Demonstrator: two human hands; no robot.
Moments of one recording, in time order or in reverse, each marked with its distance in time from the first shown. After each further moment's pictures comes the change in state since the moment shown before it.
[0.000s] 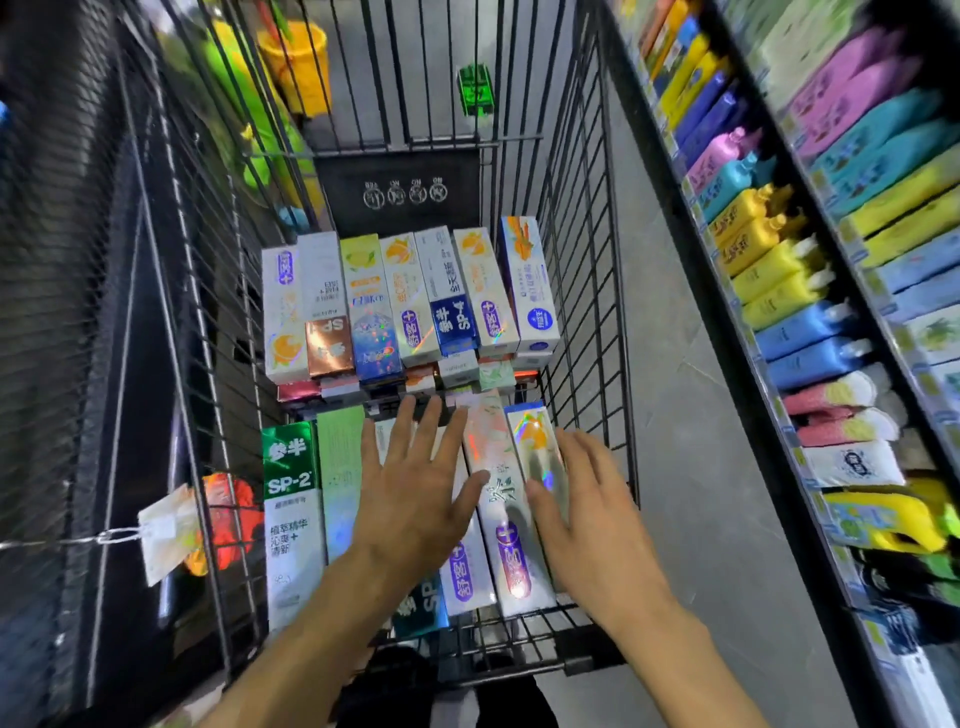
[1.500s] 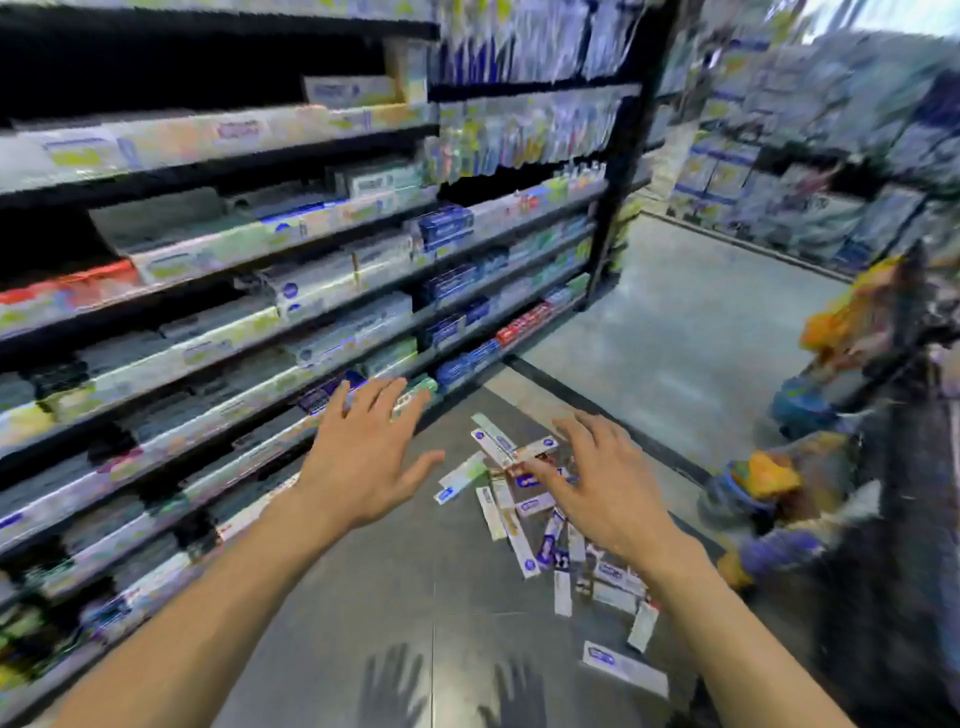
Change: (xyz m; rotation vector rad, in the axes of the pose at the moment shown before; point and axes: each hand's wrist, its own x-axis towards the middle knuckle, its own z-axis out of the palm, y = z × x) left_hand -0.666 0.600 -0.086 0.208 0.062 2.372; right_hand -0.934 0.079 -0.021 0.011 0.980 1.837
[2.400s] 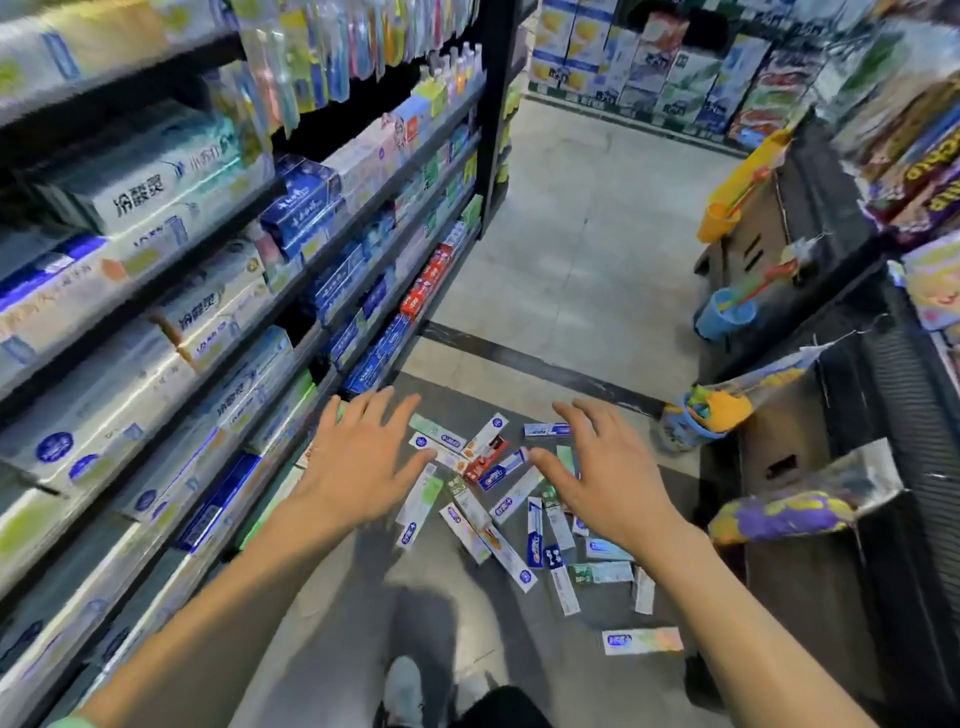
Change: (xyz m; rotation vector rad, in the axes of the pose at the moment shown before) left_hand 0.400 -0.113 0.154 -0.164 -0.222 0.309; right_hand 0.329 0.030 0.060 0.046 -0.084 0.422
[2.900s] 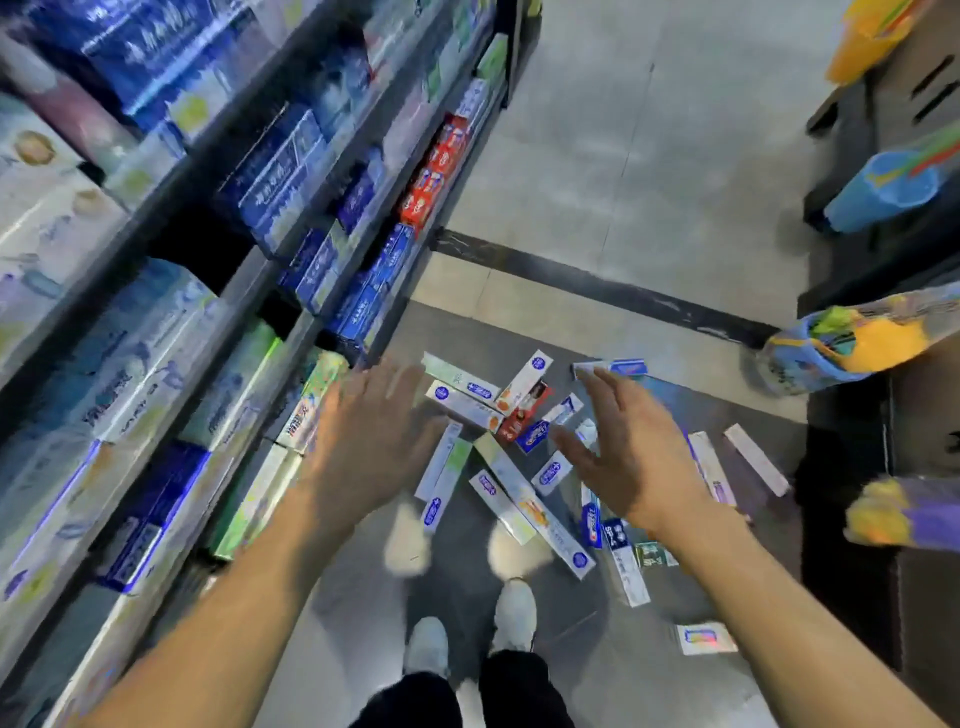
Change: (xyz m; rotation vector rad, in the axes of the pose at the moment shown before) left_hand 0.195 -0.035 0.213 -0.162 -0.074 -0.040; right_hand 0.201 0.072 0.224 0.117 -0.031 0.010
